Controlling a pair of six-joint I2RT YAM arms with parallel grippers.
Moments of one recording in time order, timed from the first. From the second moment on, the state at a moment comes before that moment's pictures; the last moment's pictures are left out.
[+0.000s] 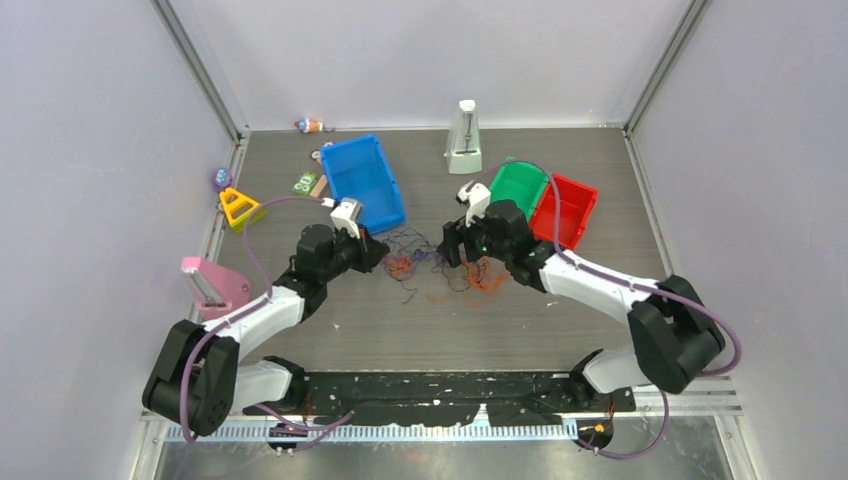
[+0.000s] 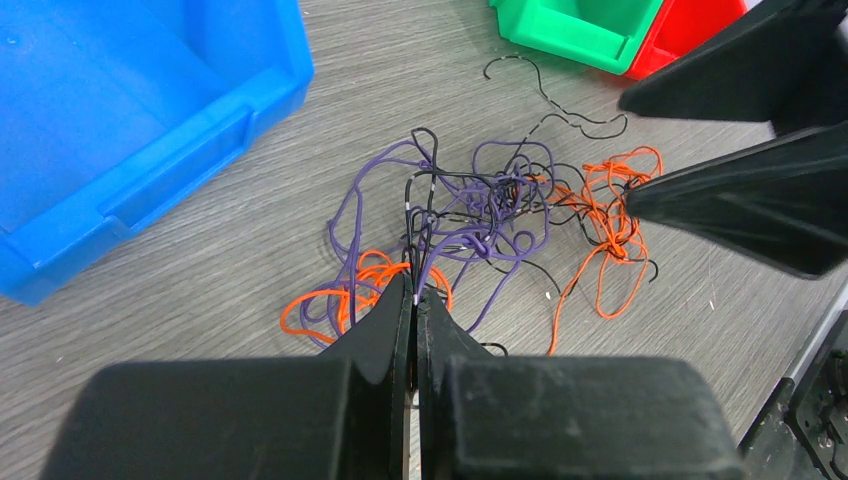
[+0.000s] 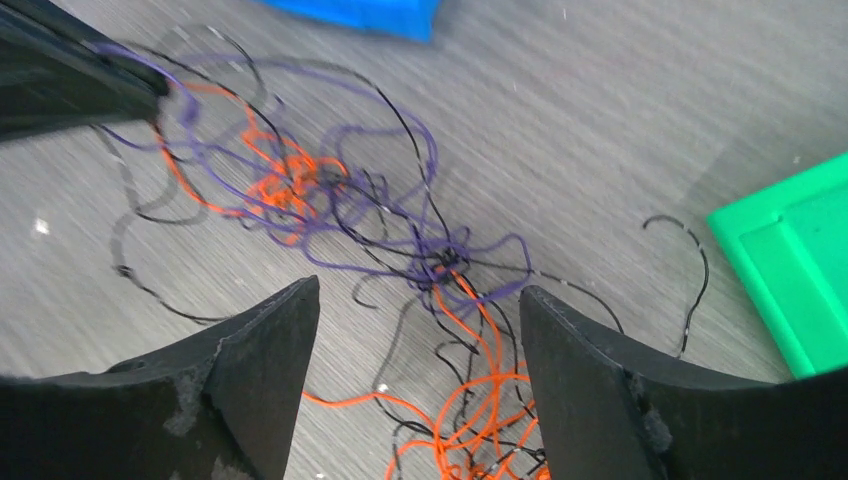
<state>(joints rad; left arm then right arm) -0.38 1.21 0.45 0.41 0.32 -0.34 0.63 1.37 0.77 0.16 -0.13 0.13</state>
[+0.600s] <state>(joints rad) -0.38 1.21 0.48 0.40 0.34 -0.34 0.69 1.64 0.92 0.06 -0.08 -0.04</state>
